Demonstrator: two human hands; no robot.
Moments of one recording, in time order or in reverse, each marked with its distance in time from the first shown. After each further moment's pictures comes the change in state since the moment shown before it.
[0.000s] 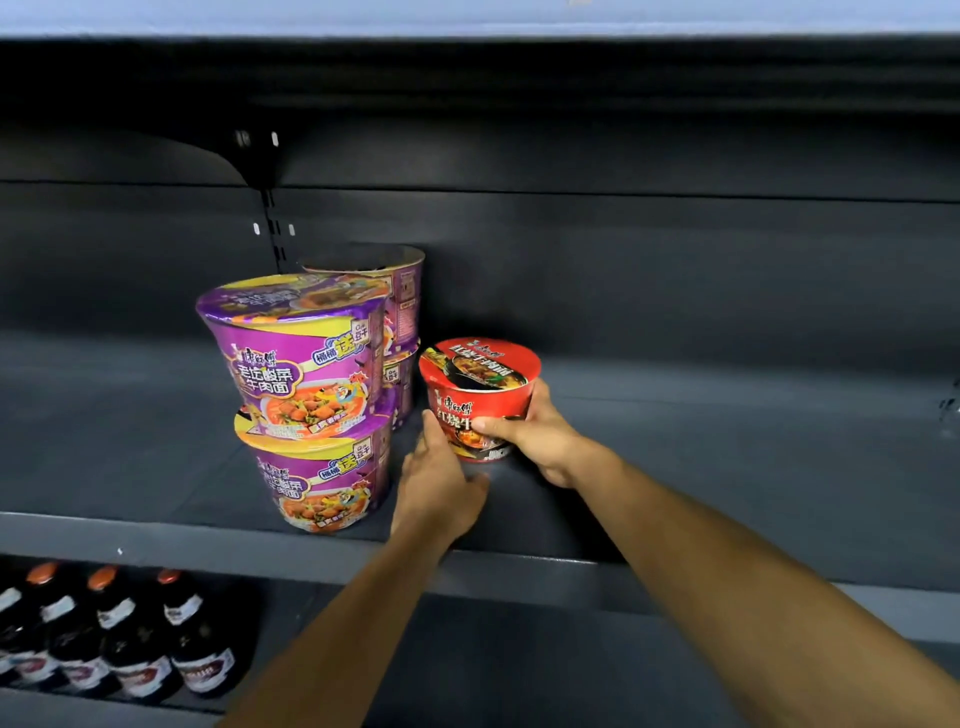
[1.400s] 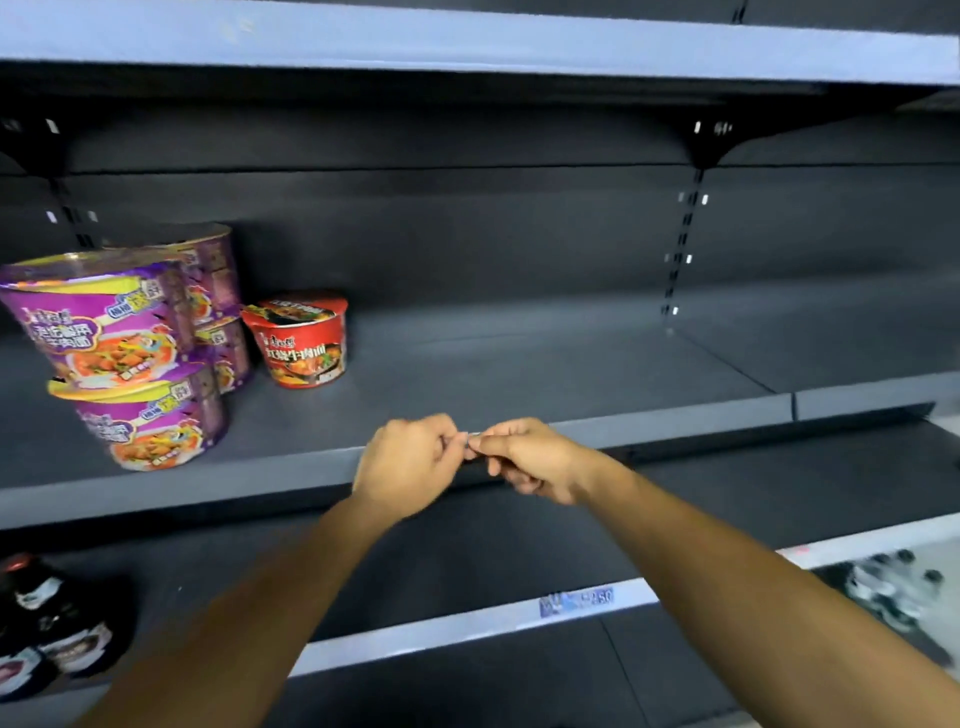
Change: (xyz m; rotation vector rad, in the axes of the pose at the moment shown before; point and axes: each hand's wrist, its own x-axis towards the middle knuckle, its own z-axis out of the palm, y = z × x) left_hand -0.142 0.106 0.046 0.157 -0.081 0.597; right_hand -0.241 -0.020 -0.125 -0.163 0.050 0.274
